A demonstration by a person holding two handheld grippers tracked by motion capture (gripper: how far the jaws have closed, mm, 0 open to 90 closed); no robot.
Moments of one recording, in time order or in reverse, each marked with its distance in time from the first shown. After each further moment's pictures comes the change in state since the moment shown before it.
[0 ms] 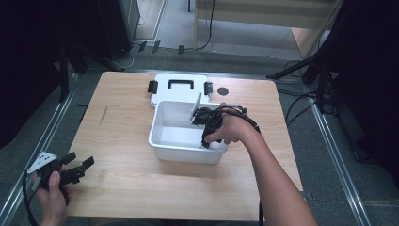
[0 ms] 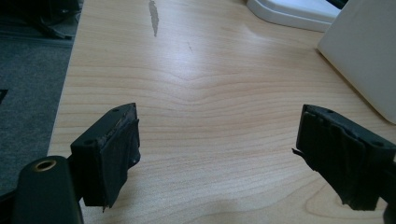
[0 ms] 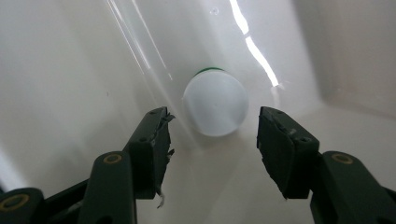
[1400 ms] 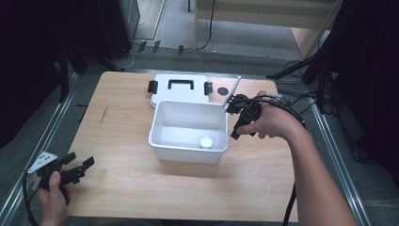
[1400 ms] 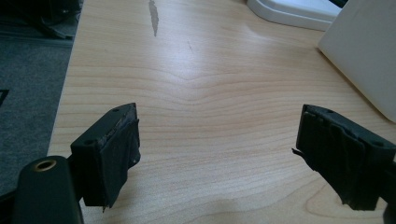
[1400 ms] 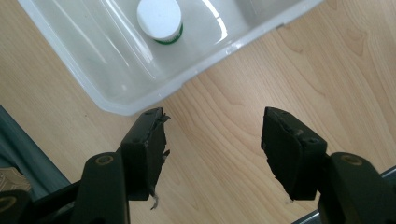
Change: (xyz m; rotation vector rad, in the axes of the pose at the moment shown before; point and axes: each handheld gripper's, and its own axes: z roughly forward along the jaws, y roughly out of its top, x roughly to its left) left arm -0.001 0.000 0.000 0.005 0.003 0.004; right arm -0.020 -0.077 -0.080 -0.057 -0.079 0.117
